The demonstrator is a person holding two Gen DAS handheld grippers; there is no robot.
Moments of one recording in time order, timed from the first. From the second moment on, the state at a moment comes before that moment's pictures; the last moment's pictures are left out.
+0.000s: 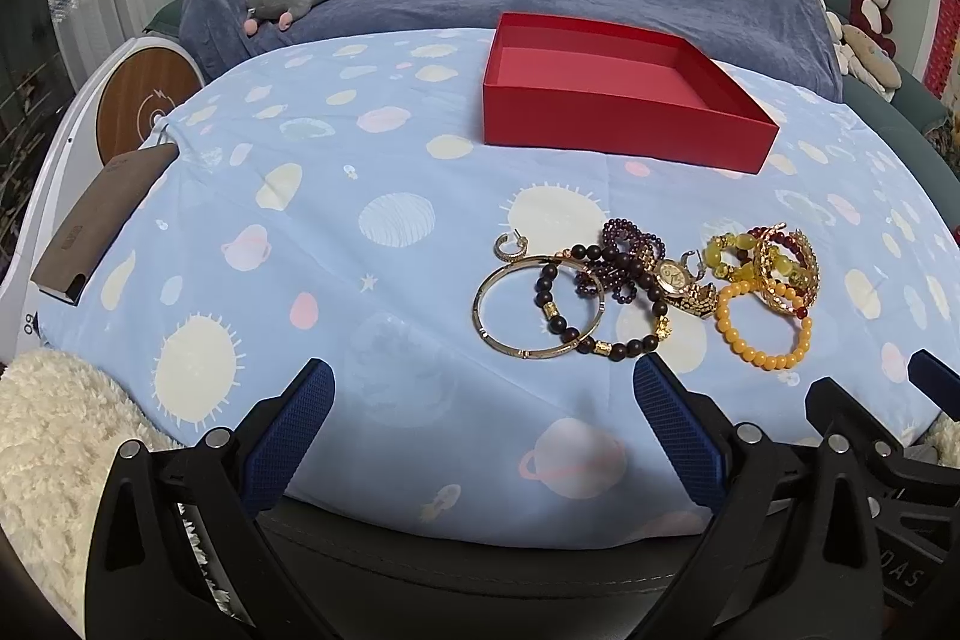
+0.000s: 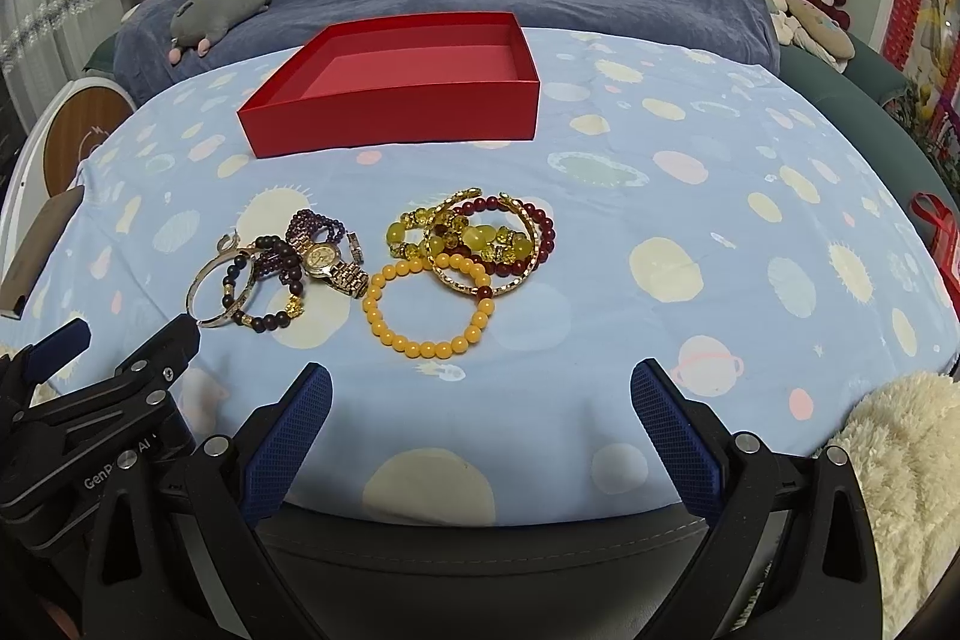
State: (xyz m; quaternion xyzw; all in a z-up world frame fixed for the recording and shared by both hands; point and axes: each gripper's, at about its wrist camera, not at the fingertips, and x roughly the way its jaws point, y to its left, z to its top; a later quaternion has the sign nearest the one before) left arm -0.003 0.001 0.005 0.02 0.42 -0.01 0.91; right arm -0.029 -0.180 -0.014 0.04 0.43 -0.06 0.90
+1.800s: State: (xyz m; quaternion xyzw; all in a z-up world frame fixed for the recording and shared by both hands) left arm -0.004 0.002 0.006 0.02 0.42 -0.01 0.91; right arm -0.029 -0.179 -0.014 0.03 0.43 -0.06 0.90
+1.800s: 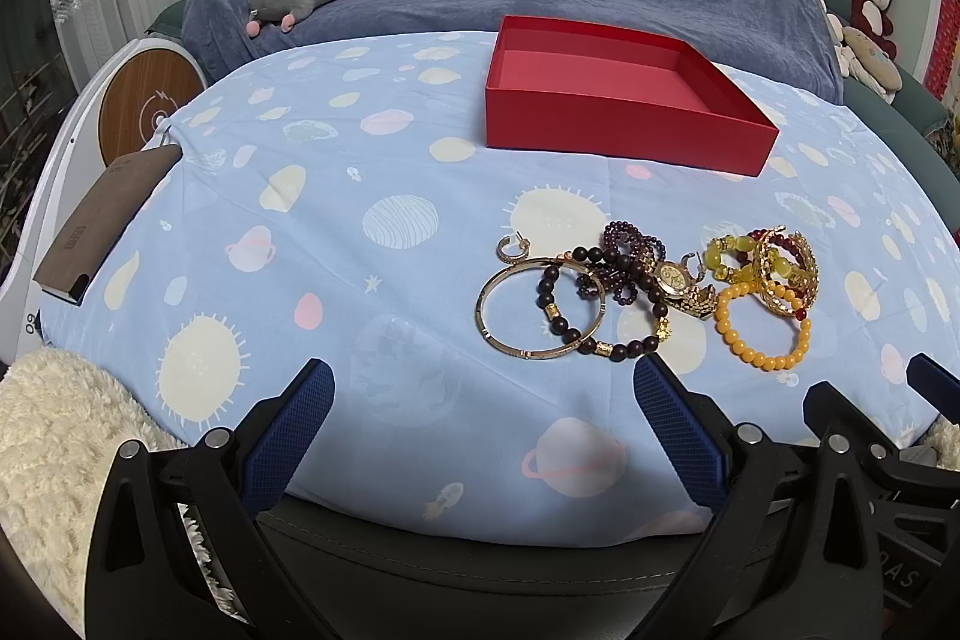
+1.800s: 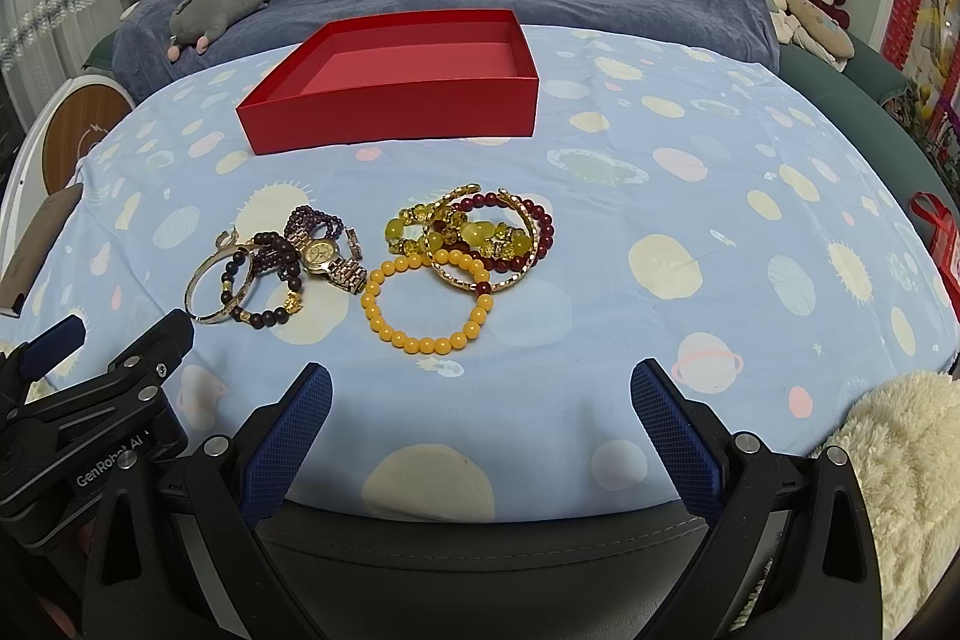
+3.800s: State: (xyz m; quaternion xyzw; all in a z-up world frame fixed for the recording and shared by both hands) left arm 0.028 0.020 -0.014 -0.04 0.46 0.00 0.89; right arm 0.058 -0.207 -0.041 0.11 0.49 -0.05 0.86
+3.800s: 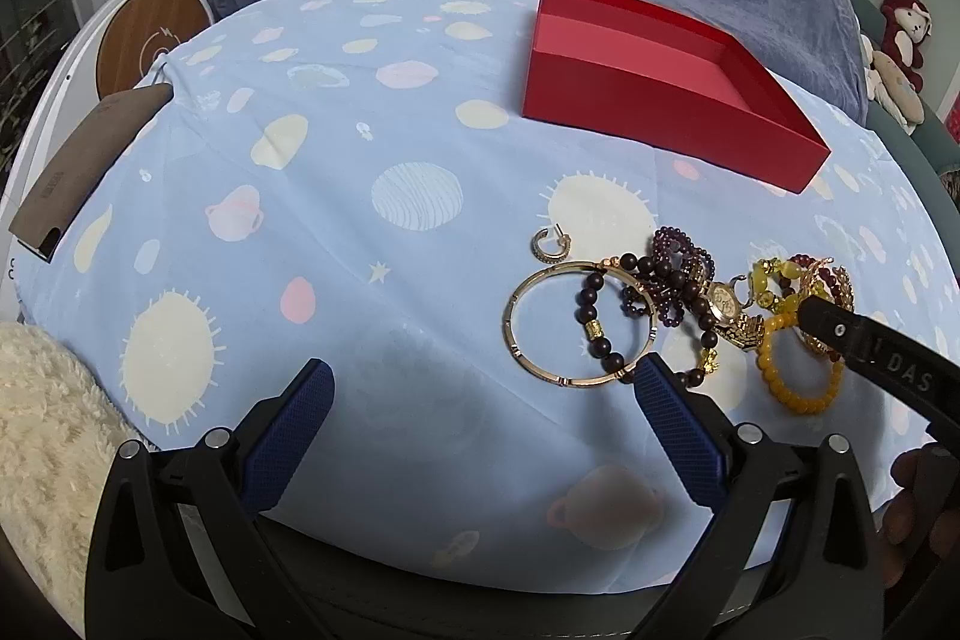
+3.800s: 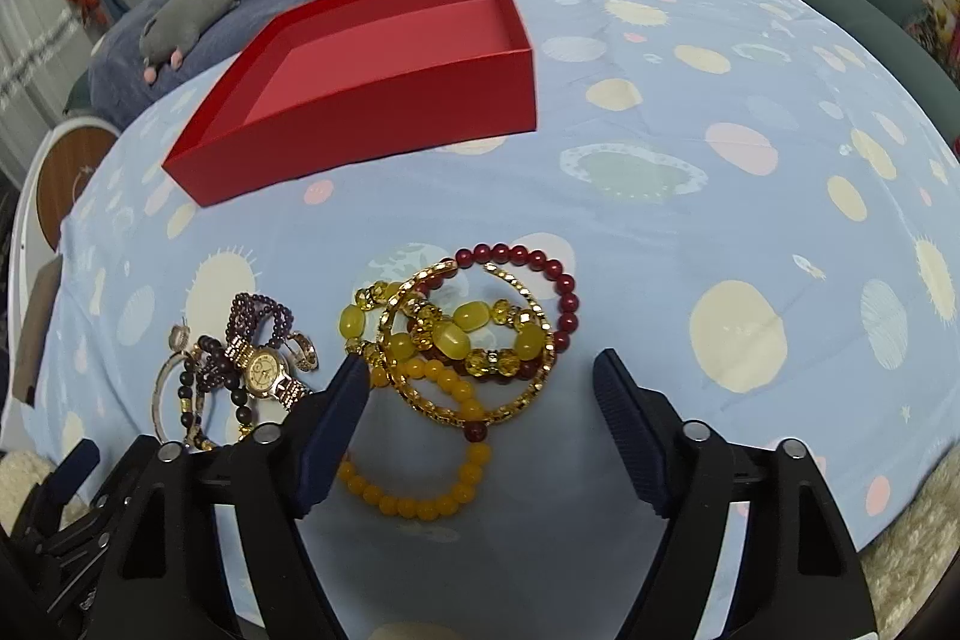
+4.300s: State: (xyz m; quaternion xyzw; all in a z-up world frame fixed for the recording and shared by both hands) left arm 0.037 0.012 -0.015 -0.04 0.47 -0.01 0.88; right arm 0.044 -0.208 -0.028 0.10 0.47 -0.03 0.87
